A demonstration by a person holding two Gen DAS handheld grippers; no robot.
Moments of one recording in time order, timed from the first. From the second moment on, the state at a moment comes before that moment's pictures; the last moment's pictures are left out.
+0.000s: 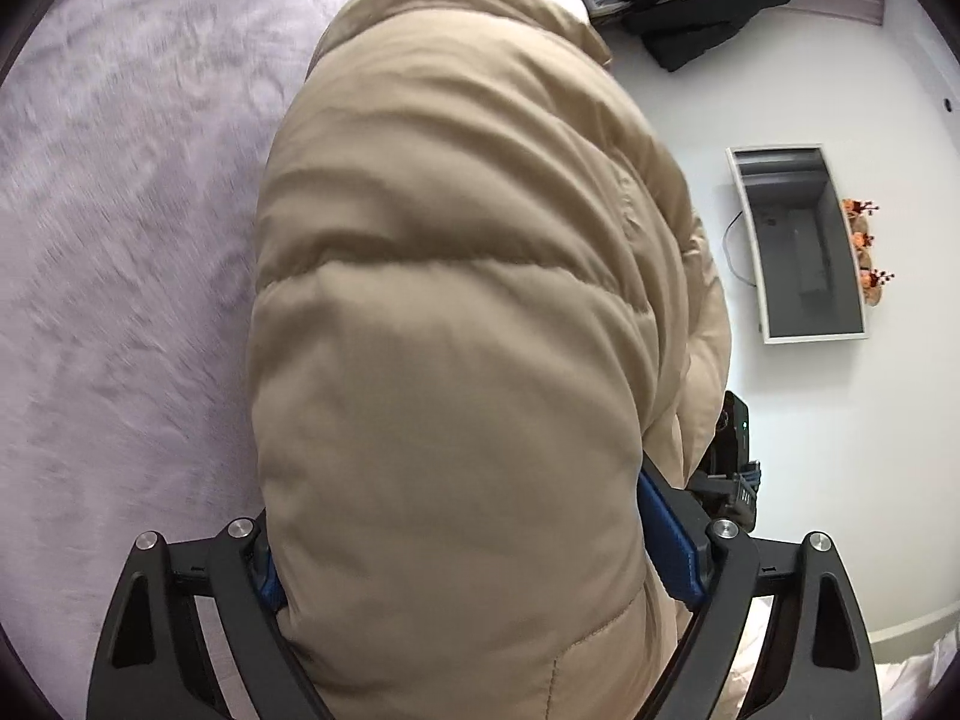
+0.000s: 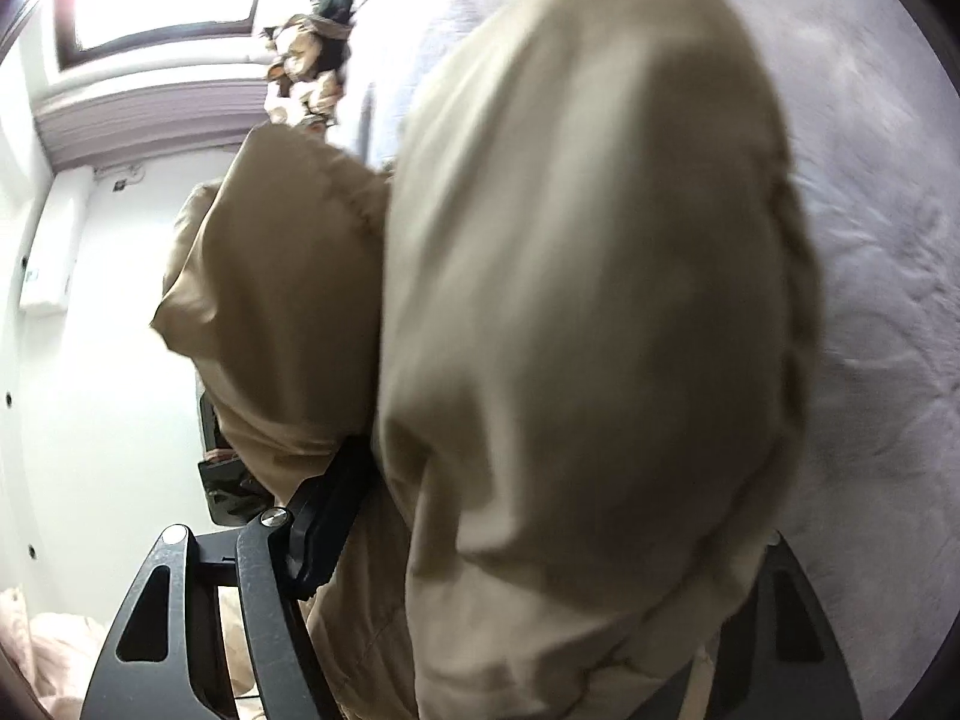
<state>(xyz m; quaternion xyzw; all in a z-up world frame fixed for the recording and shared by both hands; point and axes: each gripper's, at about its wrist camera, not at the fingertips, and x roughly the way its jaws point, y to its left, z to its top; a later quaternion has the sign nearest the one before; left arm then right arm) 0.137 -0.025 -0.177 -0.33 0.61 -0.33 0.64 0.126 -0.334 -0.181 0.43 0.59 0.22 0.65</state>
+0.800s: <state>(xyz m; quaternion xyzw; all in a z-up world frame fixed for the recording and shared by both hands) 0.214 0.189 -0.189 -0.29 0.60 -0.22 0.71 0.221 -0.068 -0.210 0.39 0.60 0.18 0.68</state>
